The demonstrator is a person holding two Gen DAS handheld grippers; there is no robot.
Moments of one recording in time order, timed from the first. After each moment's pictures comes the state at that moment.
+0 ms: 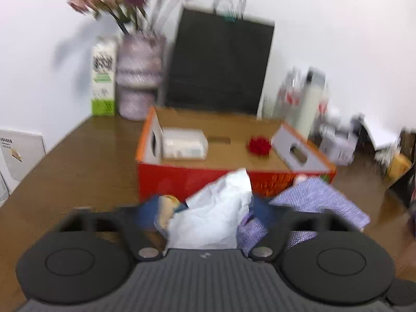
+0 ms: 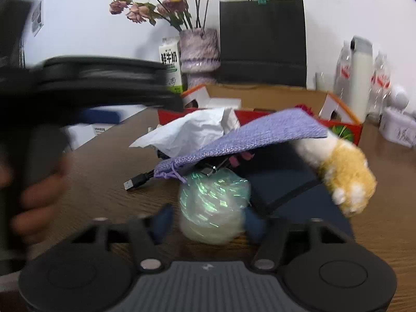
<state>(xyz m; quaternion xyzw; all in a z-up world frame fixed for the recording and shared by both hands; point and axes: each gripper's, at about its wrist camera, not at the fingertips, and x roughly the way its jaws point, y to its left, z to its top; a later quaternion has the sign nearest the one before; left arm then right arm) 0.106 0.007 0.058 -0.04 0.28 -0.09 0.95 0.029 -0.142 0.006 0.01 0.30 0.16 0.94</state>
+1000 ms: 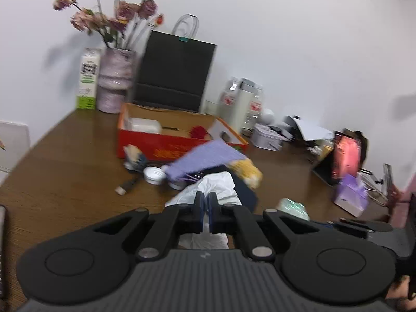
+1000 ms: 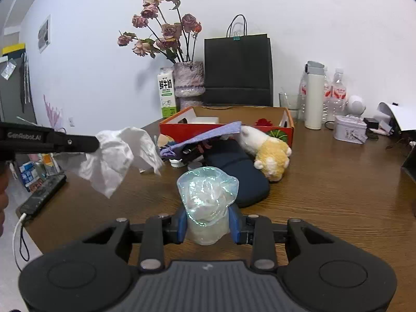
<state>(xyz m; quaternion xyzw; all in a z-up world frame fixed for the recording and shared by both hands) -0.094 0.024 0.095 -0.09 0.24 -0.19 0.95 -0.130 -0.222 0.053 0.01 0.25 0.14 0.96</state>
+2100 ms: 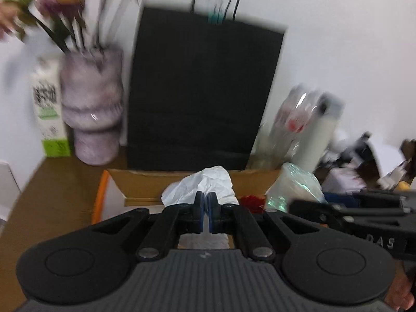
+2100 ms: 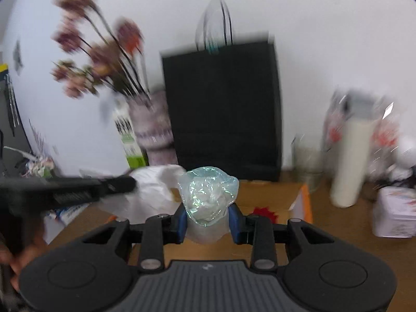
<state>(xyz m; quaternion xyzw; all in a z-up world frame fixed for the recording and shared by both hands) 0.298 -0.037 0.120 -0.05 0.31 -0.12 0.94 0.256 -0.243 0.134 0.05 0.30 0.16 0.94</state>
